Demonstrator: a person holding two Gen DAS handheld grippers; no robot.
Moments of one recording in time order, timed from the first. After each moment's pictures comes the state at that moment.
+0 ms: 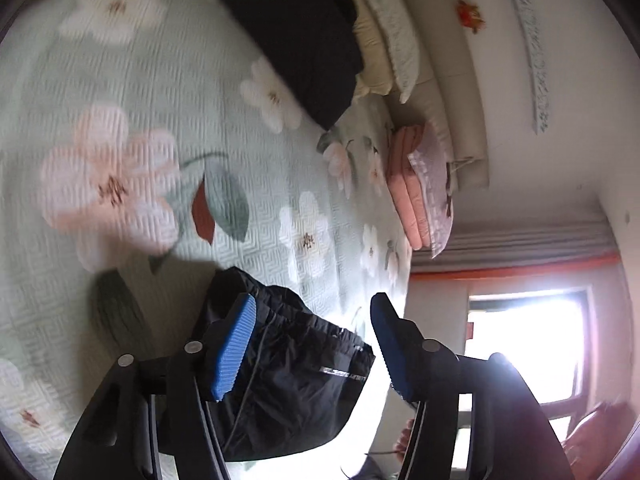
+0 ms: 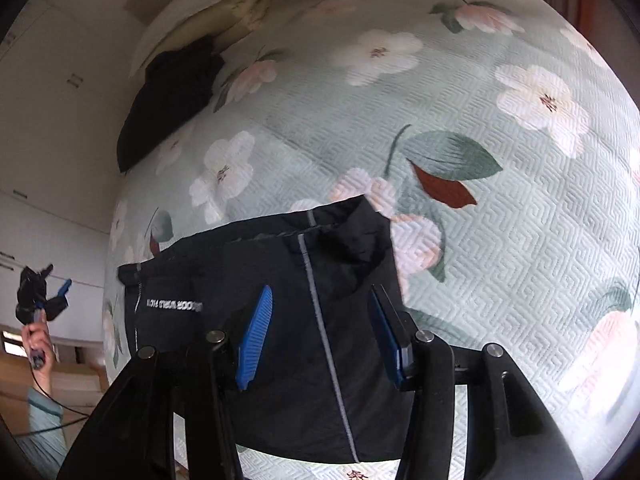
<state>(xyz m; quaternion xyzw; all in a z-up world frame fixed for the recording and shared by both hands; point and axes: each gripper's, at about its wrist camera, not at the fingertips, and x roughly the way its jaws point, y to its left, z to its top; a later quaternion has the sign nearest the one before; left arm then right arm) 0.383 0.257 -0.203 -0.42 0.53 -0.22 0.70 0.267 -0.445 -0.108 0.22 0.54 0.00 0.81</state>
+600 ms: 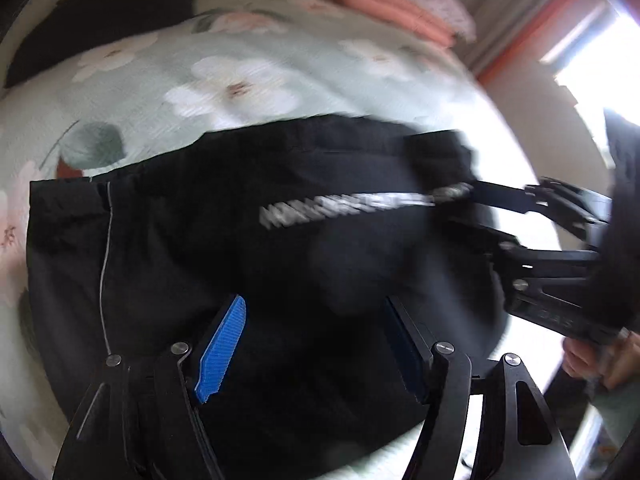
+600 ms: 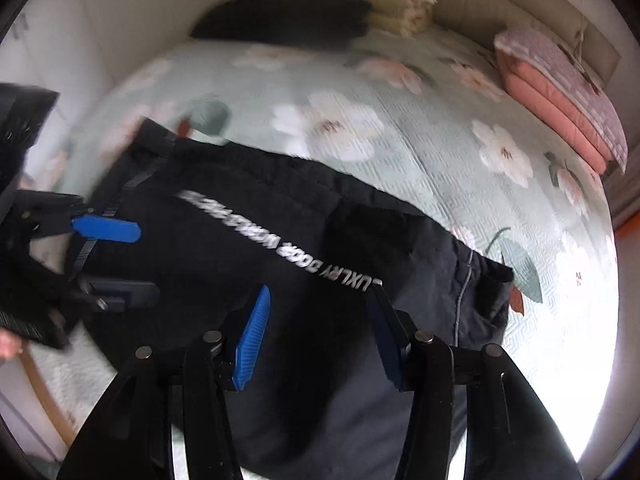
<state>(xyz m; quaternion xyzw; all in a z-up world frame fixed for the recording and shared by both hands) 0.288 -0.053 -0.303 0.01 0.59 -0.27 0.76 0.315 -0.250 -0.189 -0.09 0.57 0.02 0.82</state>
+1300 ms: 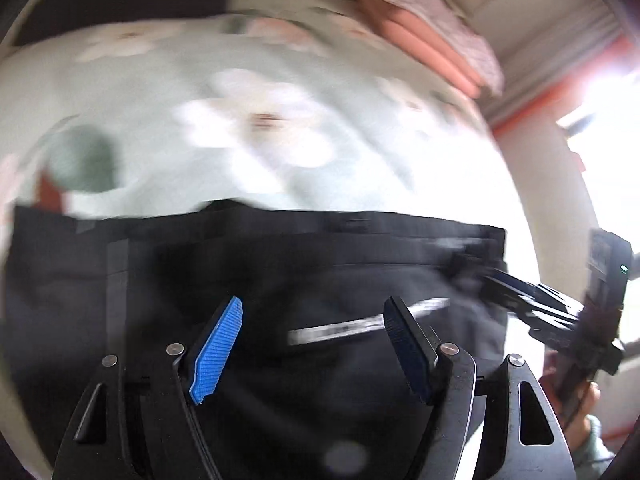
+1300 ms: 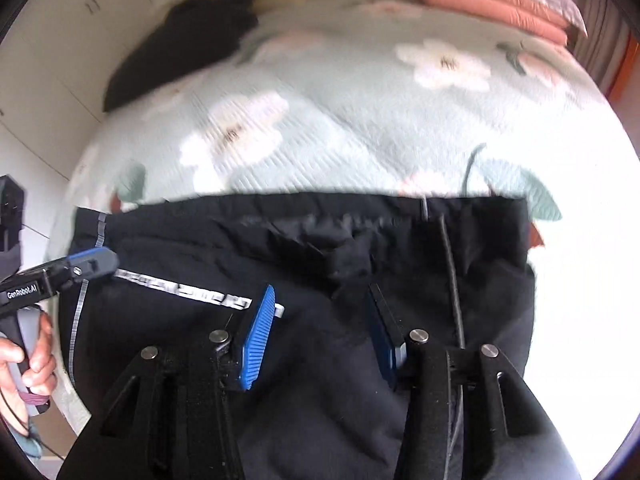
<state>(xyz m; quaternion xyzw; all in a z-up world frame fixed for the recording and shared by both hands) 0.360 -0.035 -0.301 -0.10 0.58 -0.29 0.75 0.341 -0.342 -0.206 0.10 0.55 0.00 0.83</state>
